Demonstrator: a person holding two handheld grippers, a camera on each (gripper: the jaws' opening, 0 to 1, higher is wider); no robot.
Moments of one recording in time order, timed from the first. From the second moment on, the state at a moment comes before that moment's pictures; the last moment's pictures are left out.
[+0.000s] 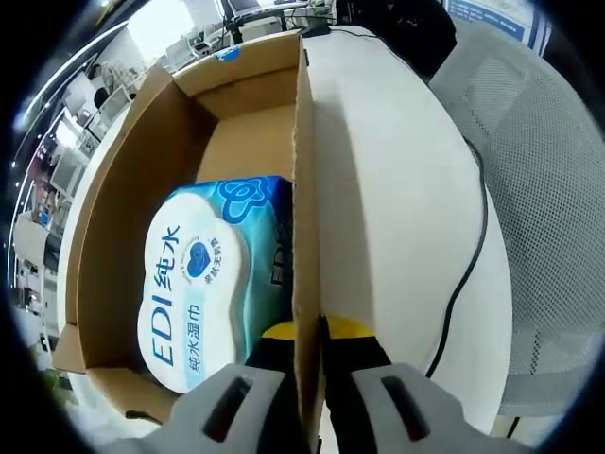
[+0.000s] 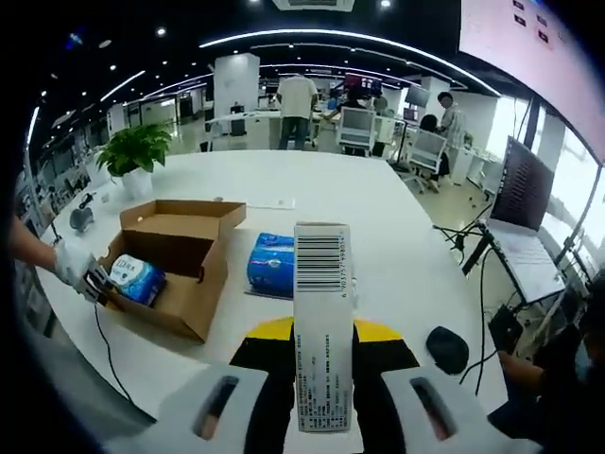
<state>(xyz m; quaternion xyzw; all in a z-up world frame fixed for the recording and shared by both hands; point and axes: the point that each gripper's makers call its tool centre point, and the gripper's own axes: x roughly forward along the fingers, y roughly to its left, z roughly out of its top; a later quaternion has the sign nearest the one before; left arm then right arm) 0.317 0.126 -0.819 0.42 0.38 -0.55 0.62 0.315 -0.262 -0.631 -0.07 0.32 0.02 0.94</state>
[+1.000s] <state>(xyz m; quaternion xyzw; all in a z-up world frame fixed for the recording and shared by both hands) 0.318 0.126 -0.819 0.42 0.38 -0.55 0.62 0.347 -0.300 -0.678 -0.06 0.38 0.03 0.92</state>
